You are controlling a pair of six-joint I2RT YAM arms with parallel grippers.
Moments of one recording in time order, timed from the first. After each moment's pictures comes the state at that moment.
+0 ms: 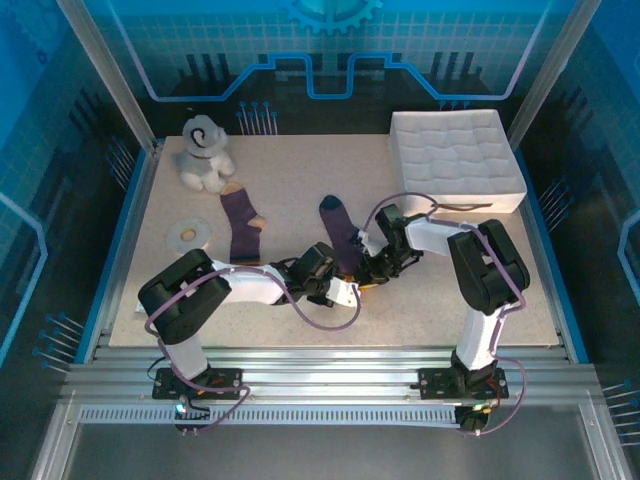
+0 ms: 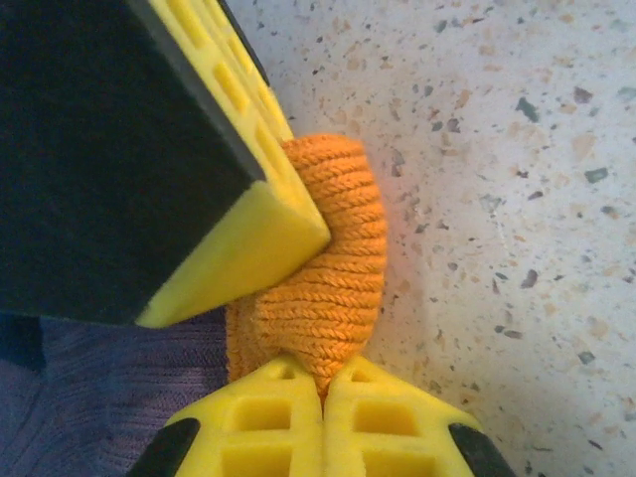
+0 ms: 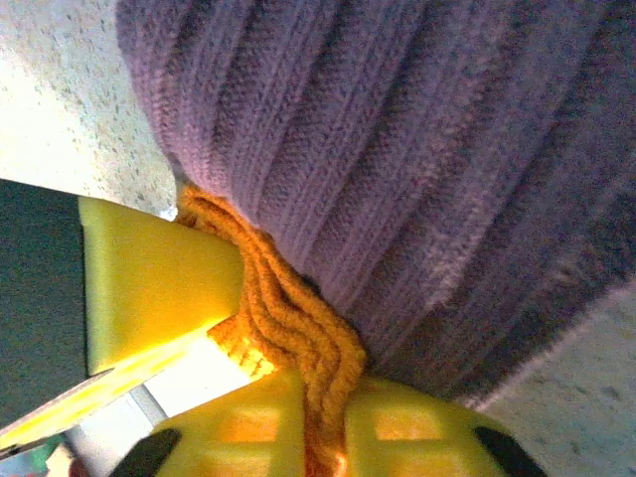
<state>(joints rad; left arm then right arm) -0.83 1.76 0.82 0.07 0.09 1.04 0.39 1.85 1.03 -0.68 -0.69 0.08</state>
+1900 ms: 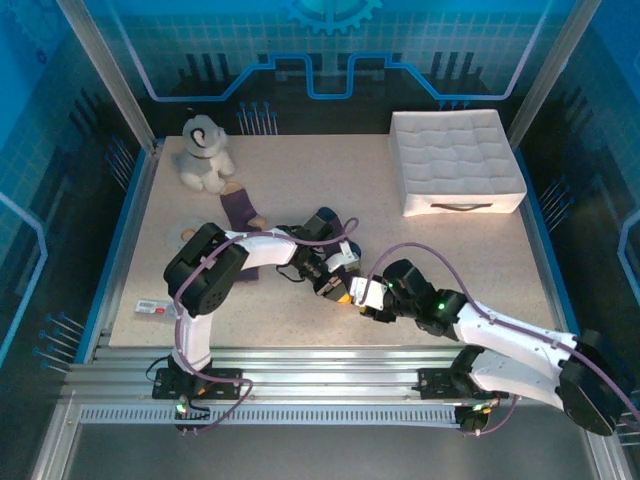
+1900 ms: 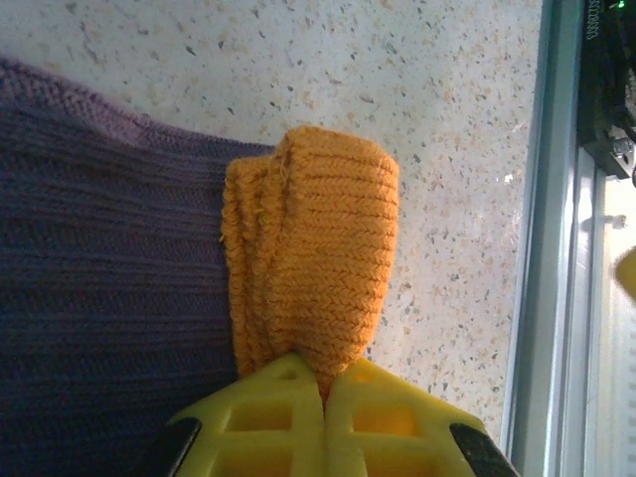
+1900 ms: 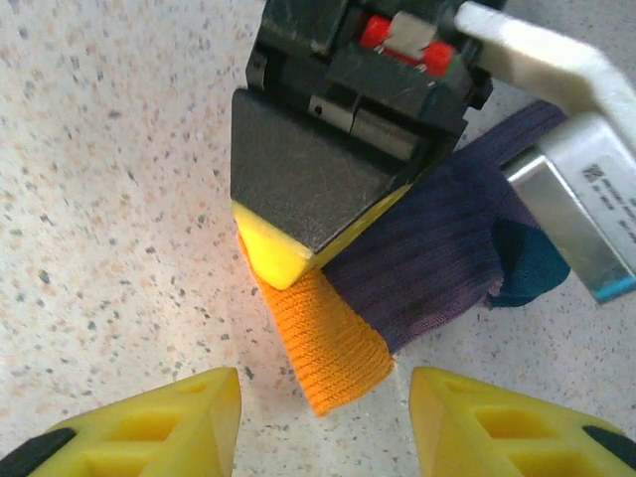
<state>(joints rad) -0.64 1.98 1.15 -0.47 0.80 0.27 0.81 1.03 0.47 -0.23 -0.02 -0.62</state>
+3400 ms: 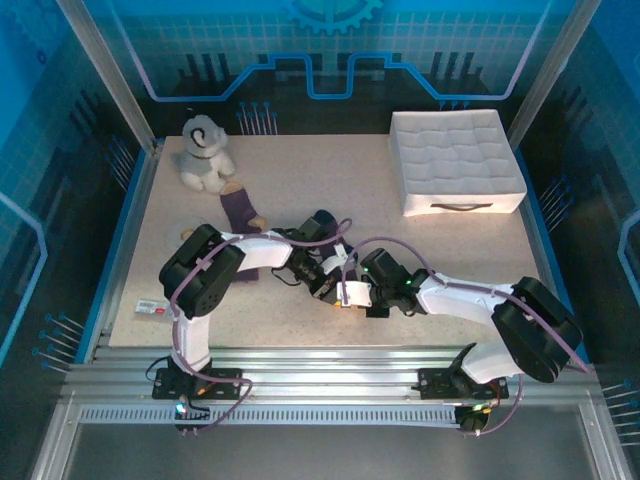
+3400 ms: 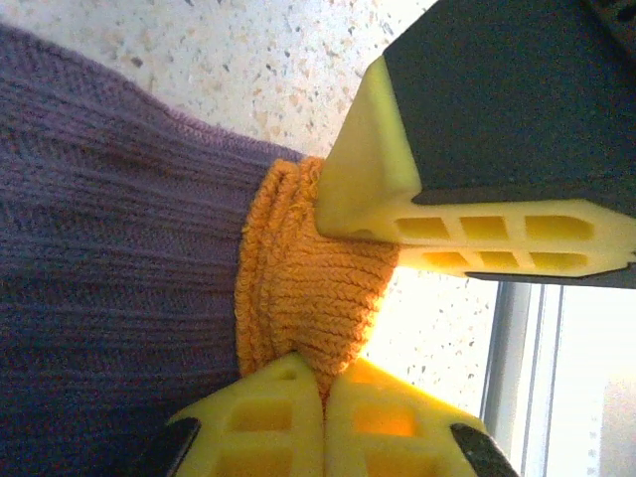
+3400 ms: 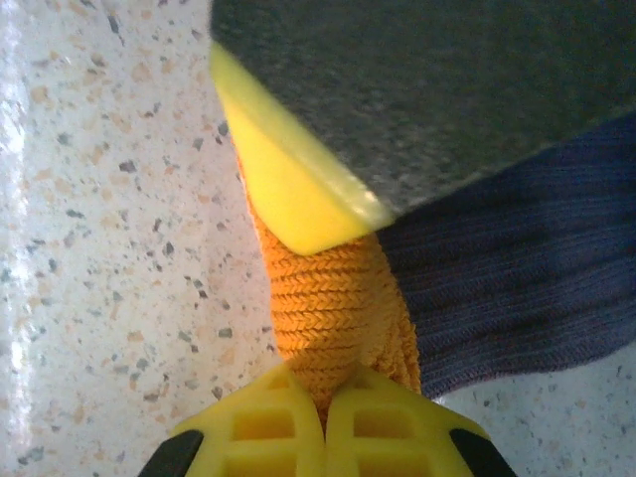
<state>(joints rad) -0.63 1.94 1.07 -0.44 0.81 0.21 0.76 1.41 0.61 -0.27 -0.10 -0.81</state>
